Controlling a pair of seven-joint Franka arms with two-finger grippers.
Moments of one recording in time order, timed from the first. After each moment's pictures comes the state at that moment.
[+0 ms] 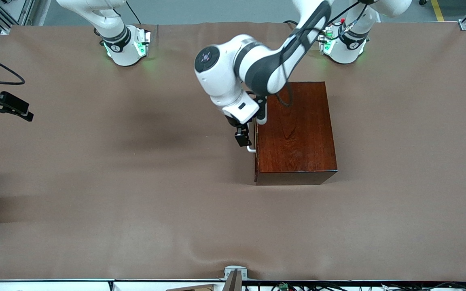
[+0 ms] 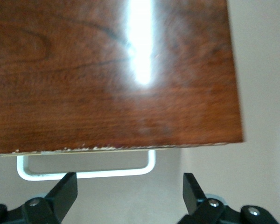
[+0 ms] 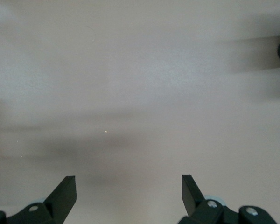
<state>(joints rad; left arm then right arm) -0.84 0.62 -0.02 -1.23 0.32 1.73 -2.48 0.03 0.05 -0.08 -1.51 0.03 1.56 -0.02</state>
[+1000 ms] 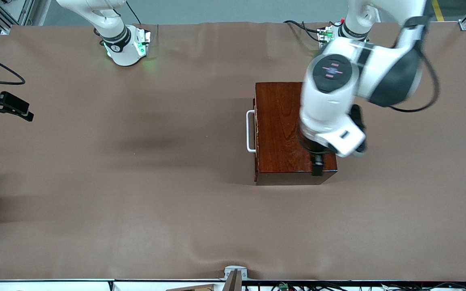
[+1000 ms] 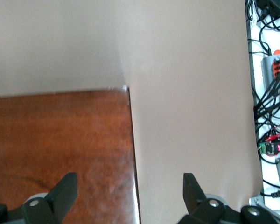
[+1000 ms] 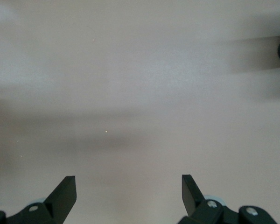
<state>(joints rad) -0.46 0.45 -0.02 -1.25 0.18 1.73 -1.98 0.03 0.05 -0.08 -1.51 0.03 1.56 -0.02</state>
